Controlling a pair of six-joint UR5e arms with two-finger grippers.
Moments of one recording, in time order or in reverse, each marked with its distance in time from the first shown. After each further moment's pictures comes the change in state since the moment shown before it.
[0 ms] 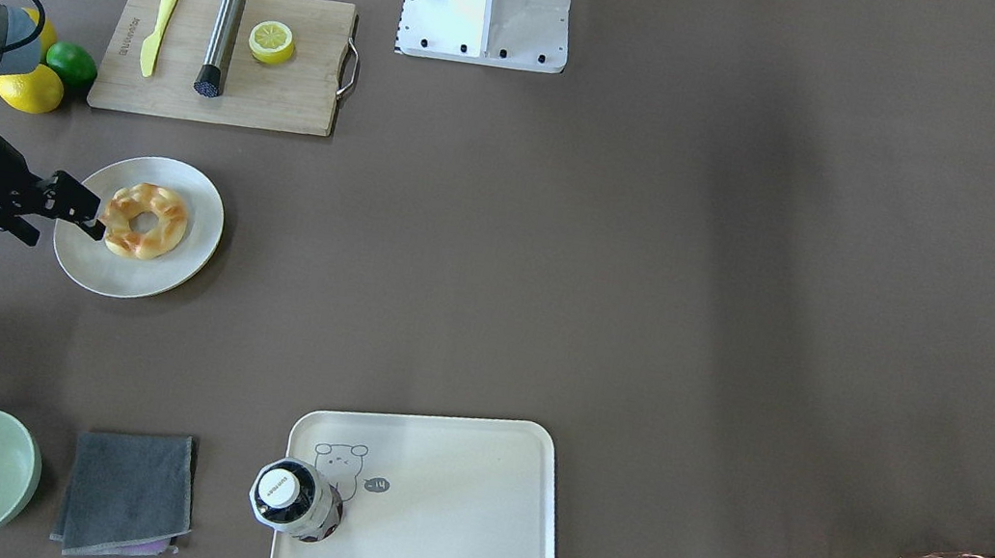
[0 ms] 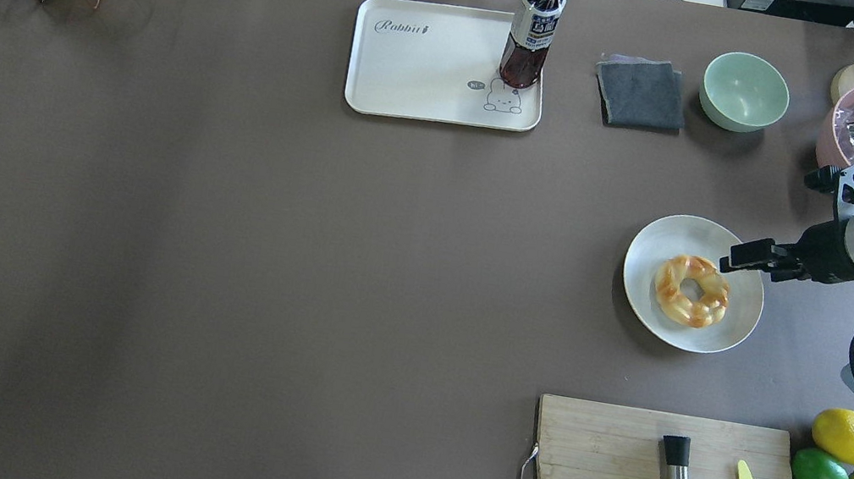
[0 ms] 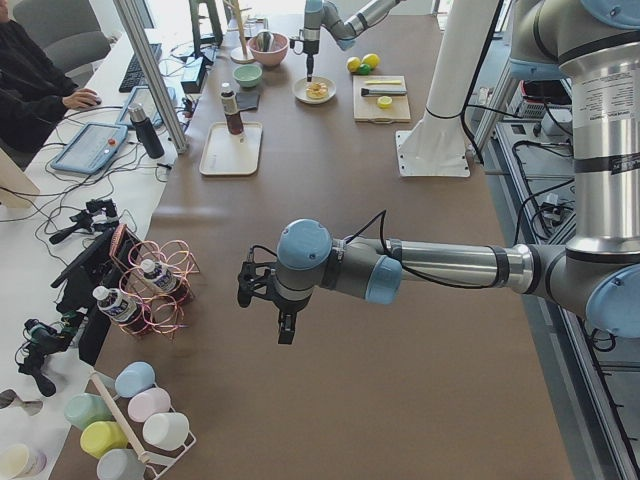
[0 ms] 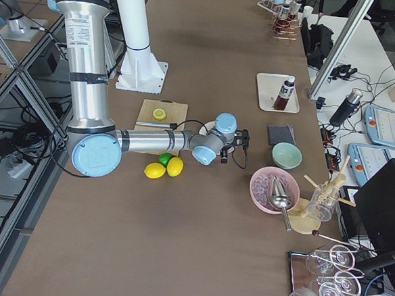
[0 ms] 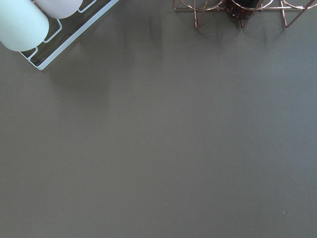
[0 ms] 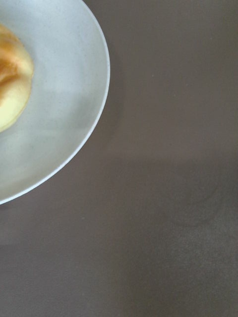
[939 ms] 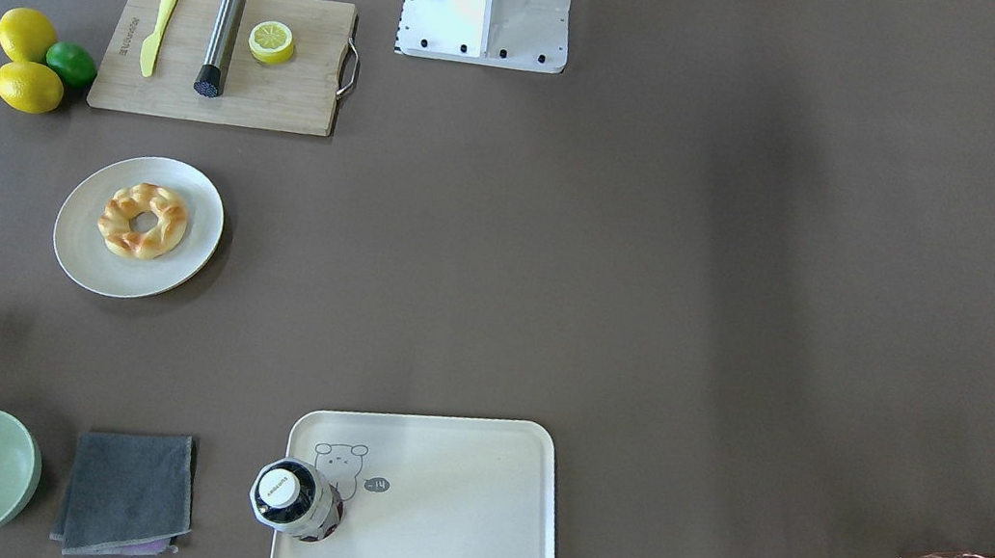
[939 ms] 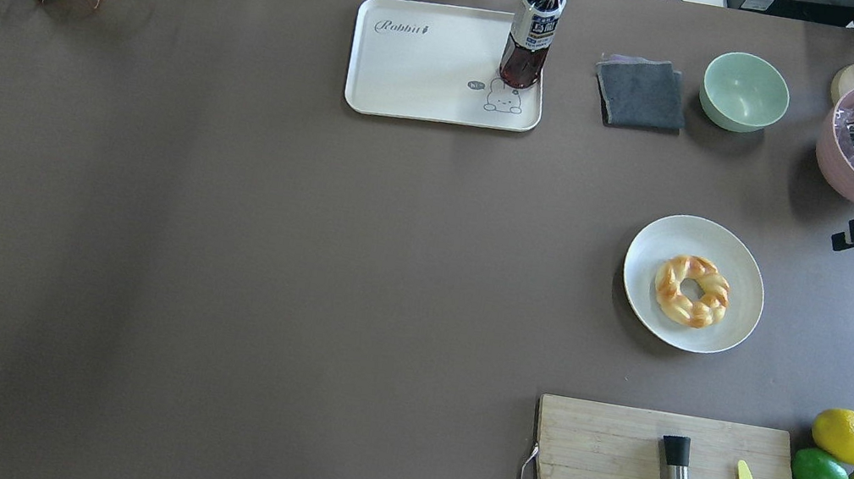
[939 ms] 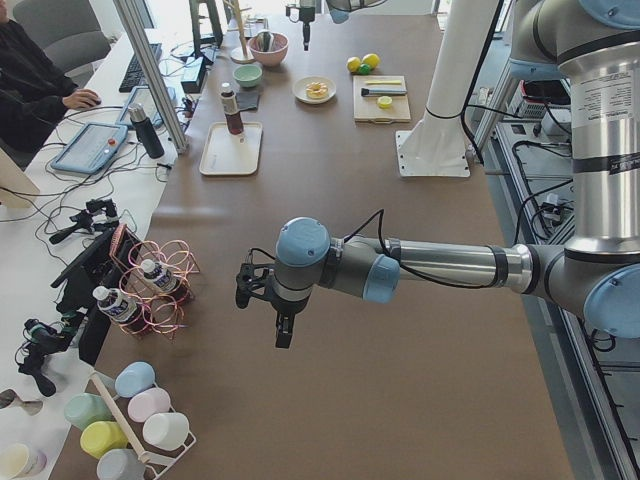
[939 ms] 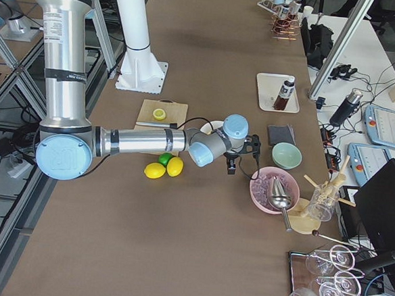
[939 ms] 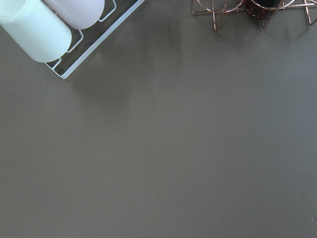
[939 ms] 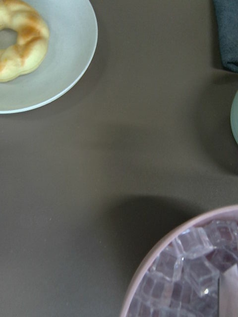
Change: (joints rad) left arm 0.012 -0.003 0.001 -0.001 0.059 0.004; right arm 0.255 -0.068 0.132 -0.313 0.146 -0.347
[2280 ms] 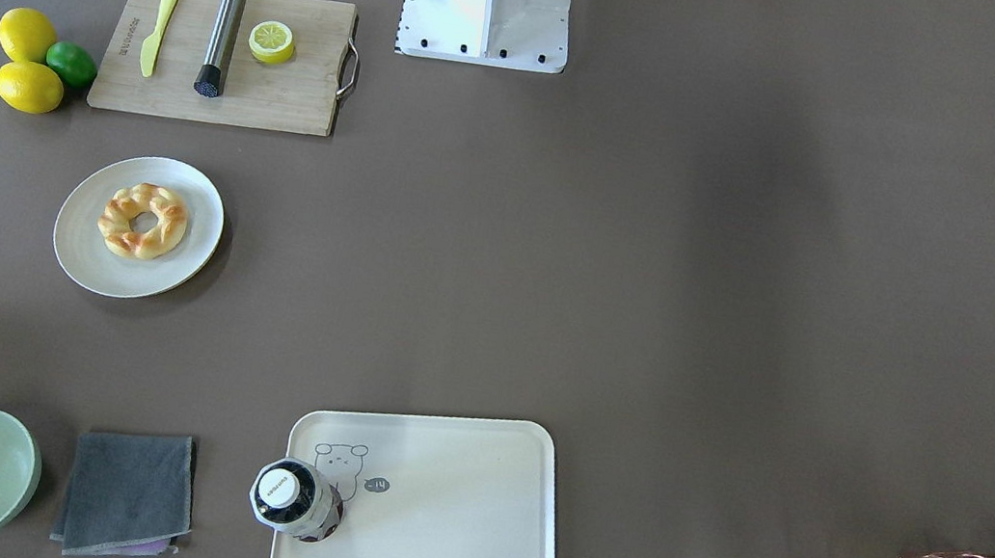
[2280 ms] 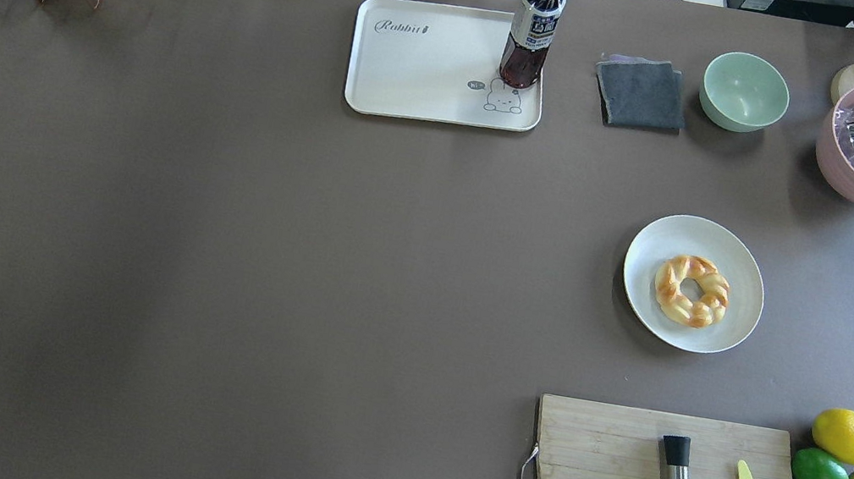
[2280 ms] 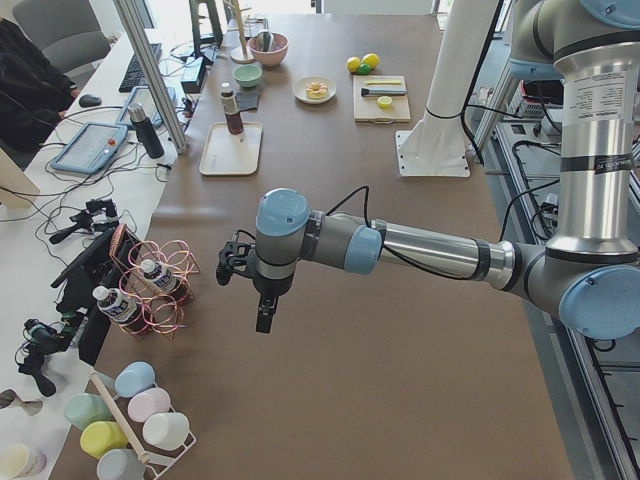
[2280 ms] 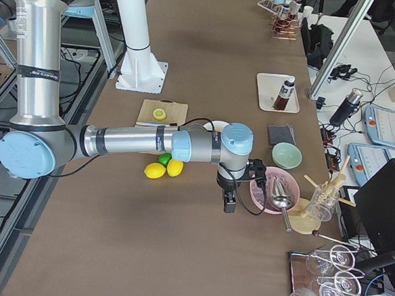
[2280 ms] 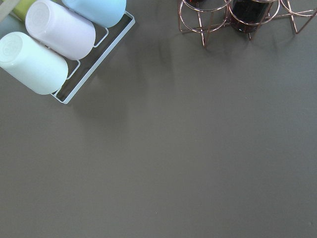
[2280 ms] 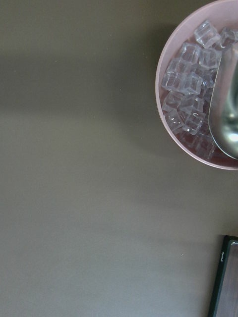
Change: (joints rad) left arm -0.001 -0.084 -0.040 0.149 0.067 0.099; right arm 0.358 -0.043 0.128 -0.603 -0.132 -0.670
